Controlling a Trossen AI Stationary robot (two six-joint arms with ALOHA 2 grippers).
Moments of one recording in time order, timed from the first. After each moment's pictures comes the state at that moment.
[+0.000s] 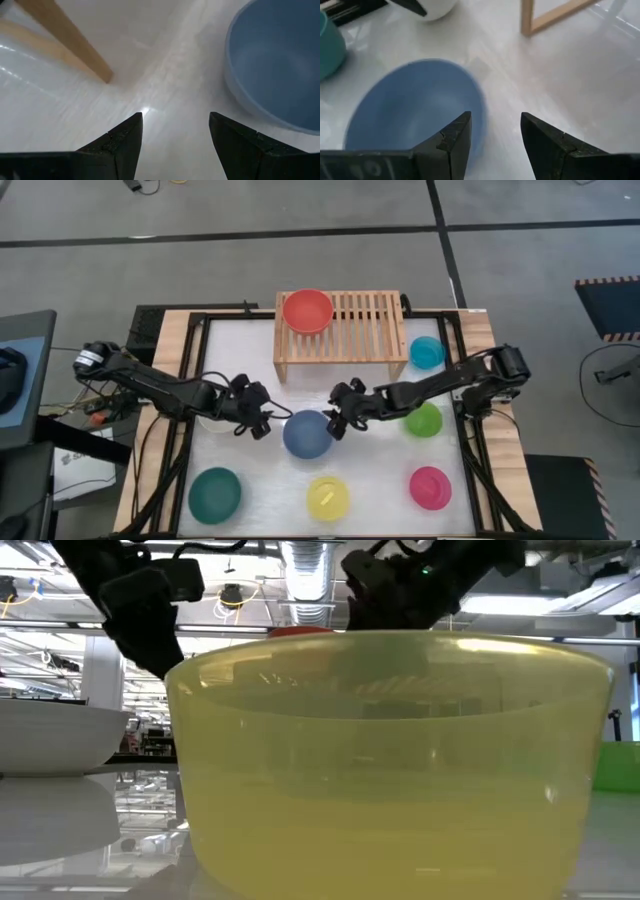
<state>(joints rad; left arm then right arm) -0.27 1.20 0.74 -0.51 -0.48 -0.61 0.19 1.71 1.06 -0.10 0.35 0.58</state>
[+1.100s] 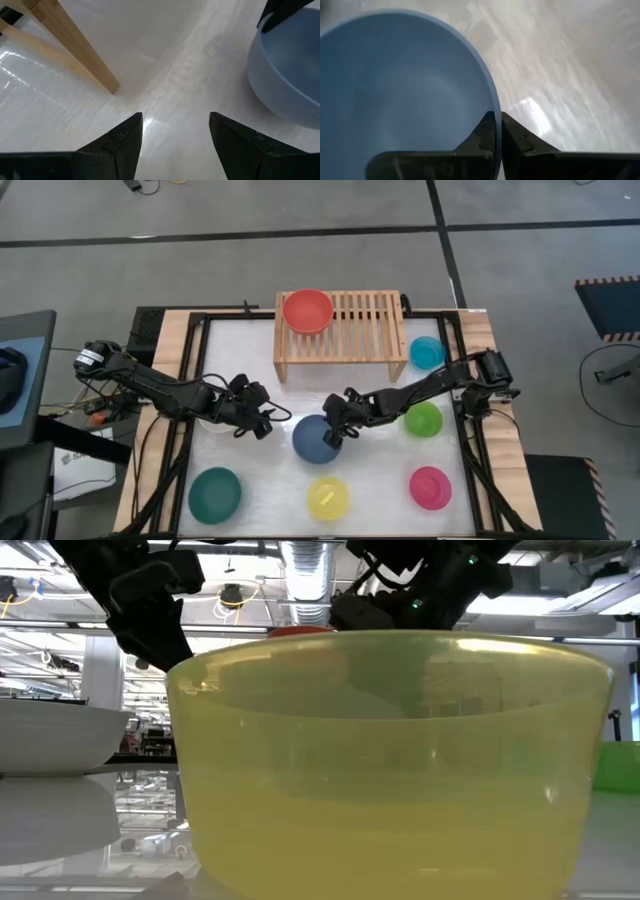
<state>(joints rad) -0.30 1.20 0.74 -0.47 -0.56 -0.64 0.19 1.83 1.11 -0.19 0.30 0.54</state>
